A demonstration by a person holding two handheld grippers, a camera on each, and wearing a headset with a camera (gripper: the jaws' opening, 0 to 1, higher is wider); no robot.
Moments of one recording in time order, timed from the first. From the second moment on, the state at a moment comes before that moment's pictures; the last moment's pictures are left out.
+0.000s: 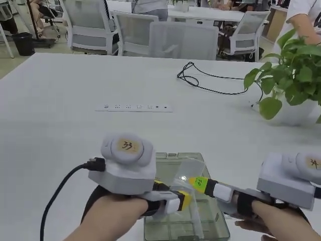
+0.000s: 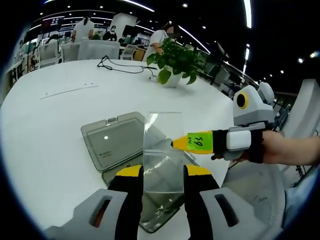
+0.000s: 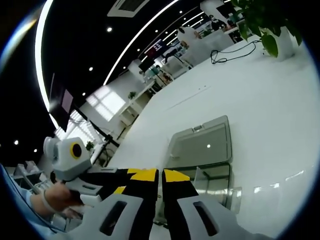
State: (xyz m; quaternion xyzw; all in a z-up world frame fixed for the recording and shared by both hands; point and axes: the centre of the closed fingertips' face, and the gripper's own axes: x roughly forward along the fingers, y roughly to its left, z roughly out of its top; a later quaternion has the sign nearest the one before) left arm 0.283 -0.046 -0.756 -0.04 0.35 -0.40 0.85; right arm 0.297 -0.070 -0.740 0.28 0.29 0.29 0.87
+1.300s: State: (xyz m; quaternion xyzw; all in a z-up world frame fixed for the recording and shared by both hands) left arm 0.273 -0.016 -0.768 0.03 0.30 -0.41 0.86; right arm 0.297 -0.069 -0.742 0.26 0.35 0.29 0.85
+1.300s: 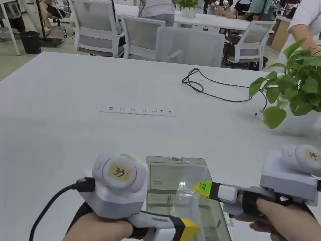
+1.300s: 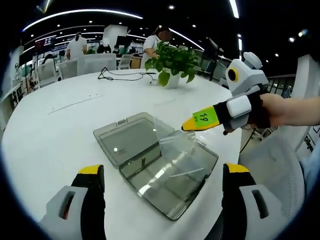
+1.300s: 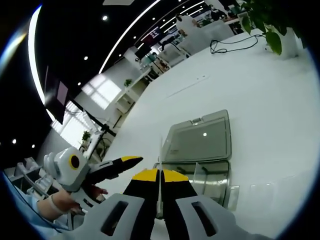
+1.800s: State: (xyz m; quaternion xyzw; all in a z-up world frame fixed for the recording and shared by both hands) left arm 0.268 0.009 -0.761 0.04 0.24 -0.40 0.88; right arm 0.299 -0.071 -0.740 0.25 0.39 0.28 0.84
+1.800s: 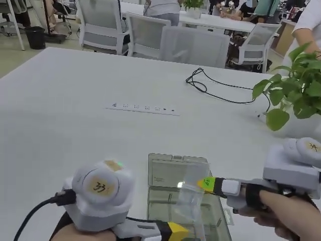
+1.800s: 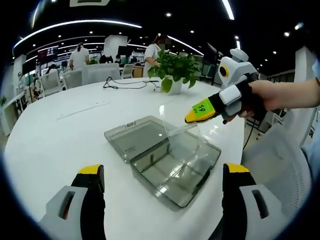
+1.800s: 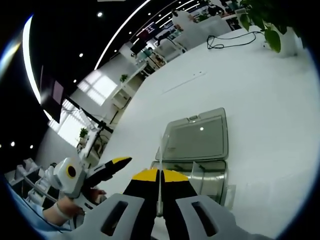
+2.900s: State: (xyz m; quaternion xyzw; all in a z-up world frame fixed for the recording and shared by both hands) left arm 0.254 0.013 -0.759 0.12 0.16 -0.42 0.89; right arm 0.292 -0.044 -0.747 0.19 0.61 0.27 0.72
